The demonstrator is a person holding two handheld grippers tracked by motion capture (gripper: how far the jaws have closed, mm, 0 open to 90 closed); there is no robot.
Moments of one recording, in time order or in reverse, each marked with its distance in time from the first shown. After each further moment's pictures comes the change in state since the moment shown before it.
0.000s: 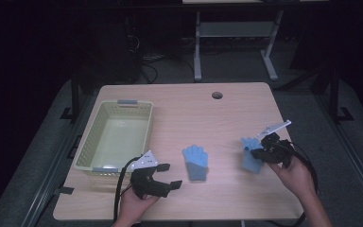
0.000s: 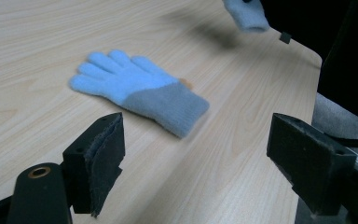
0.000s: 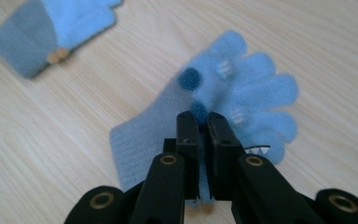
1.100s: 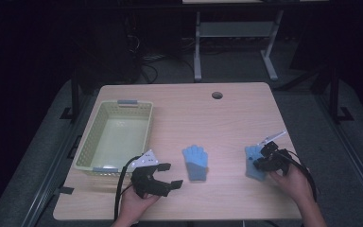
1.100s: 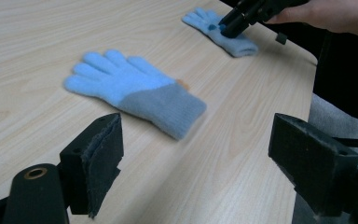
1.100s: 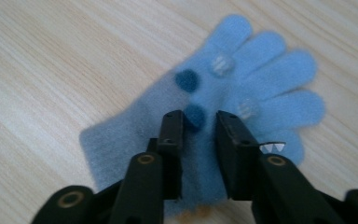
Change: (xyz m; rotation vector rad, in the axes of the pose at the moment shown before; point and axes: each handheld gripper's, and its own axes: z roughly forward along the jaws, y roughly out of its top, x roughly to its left) left arm 0.001 0.001 0.003 0.018 -0.018 -0.002; right arm -0.018 -0.036 0.047 0.116 -0.019 0.051
